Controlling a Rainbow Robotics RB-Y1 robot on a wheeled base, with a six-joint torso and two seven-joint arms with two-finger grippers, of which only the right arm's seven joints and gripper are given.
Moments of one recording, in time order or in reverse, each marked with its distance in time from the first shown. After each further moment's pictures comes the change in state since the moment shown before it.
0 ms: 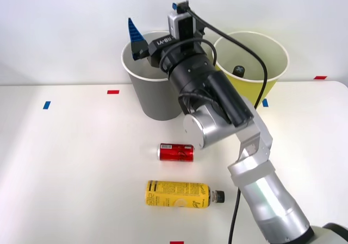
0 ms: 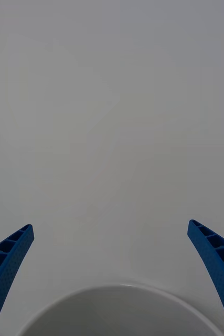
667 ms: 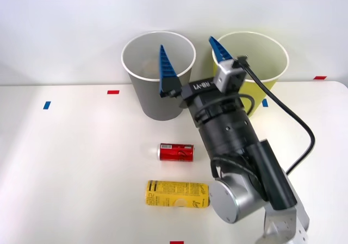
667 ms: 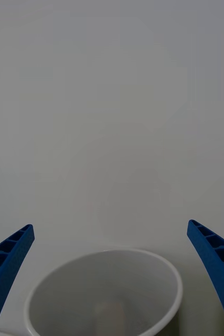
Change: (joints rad) arm 0.502 -0.030 0.087 -0.418 -0.001 -0.114 -0.001
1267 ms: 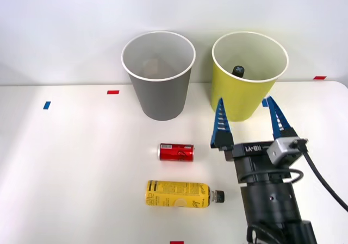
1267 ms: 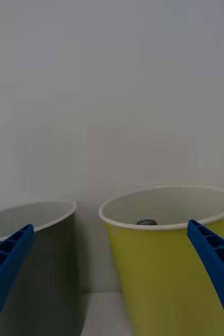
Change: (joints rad) arm 0.417 -0.051 -0.033 -0.019 0.022 -0.344 0.001
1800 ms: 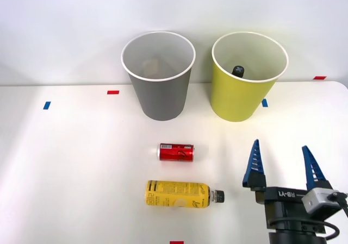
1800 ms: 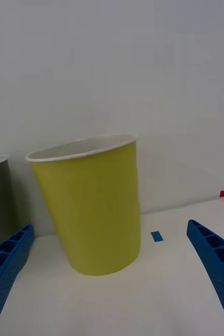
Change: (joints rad) arm 0.270 -0.003 -0.056 0.001 -0.068 -0.107 -0.015
